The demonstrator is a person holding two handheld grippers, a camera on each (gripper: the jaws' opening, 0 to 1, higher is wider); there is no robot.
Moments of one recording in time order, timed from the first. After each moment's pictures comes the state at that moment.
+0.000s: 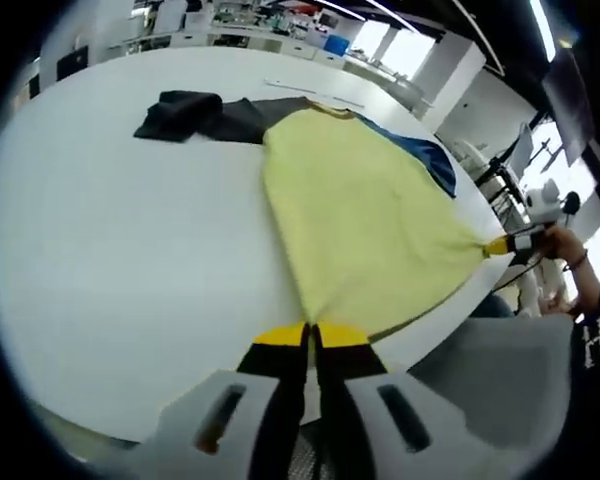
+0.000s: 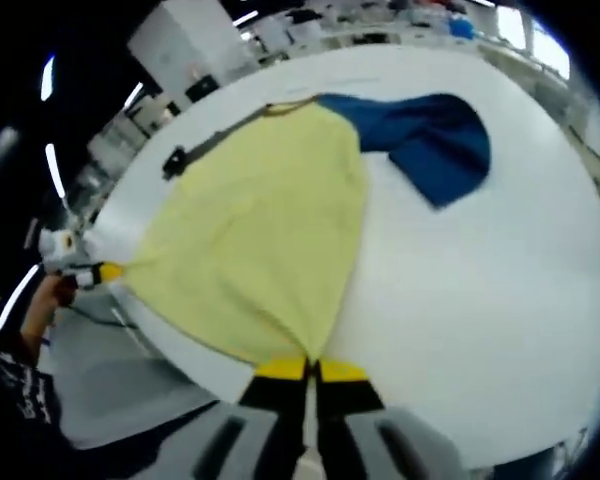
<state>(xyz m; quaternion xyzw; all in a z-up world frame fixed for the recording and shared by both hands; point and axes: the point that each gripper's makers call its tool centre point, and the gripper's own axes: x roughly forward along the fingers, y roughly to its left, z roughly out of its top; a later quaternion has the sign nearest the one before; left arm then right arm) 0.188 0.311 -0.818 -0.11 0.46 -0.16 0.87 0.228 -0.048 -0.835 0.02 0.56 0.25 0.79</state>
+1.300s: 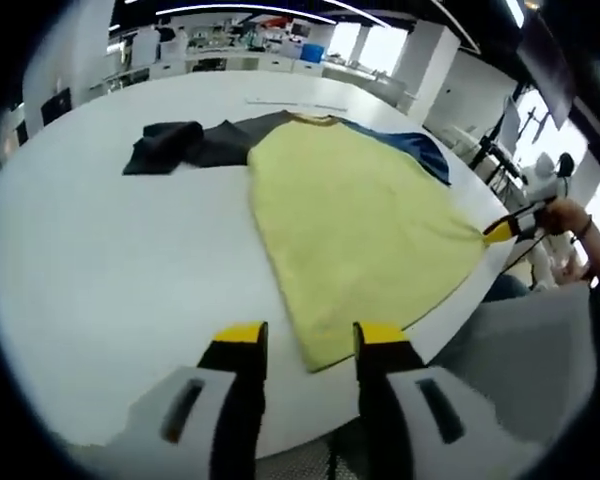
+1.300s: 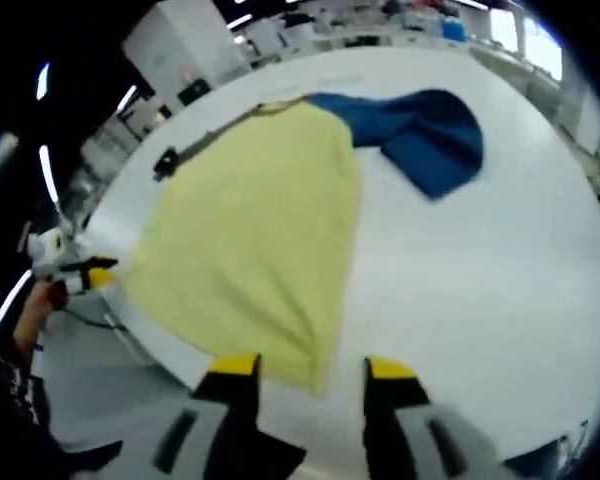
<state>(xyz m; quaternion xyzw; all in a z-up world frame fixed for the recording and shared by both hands) 0.196 0.310 -0.813 -0.05 0.41 -0.18 0.89 0.229 -0.049 -0.834 0.04 0.54 0.24 0.81</state>
